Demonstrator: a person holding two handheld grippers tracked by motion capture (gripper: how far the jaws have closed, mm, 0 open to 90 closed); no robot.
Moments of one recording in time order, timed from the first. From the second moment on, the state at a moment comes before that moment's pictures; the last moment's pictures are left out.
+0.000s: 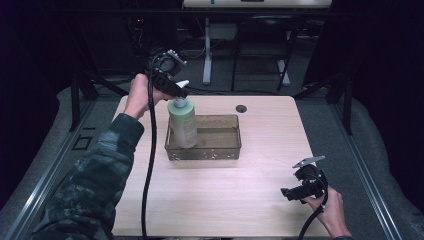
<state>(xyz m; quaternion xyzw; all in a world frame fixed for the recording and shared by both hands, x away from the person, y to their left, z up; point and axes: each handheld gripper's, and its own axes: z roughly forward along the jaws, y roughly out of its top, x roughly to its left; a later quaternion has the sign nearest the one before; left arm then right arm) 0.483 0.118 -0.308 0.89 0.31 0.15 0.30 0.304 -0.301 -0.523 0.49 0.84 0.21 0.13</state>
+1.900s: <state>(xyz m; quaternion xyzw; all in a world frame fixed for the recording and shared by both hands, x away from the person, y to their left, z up) 0.478 0.142 -0.347 0.90 0.32 0.13 0.26 0.303 -0.301 -0.523 0.49 0.83 0.21 0.13</state>
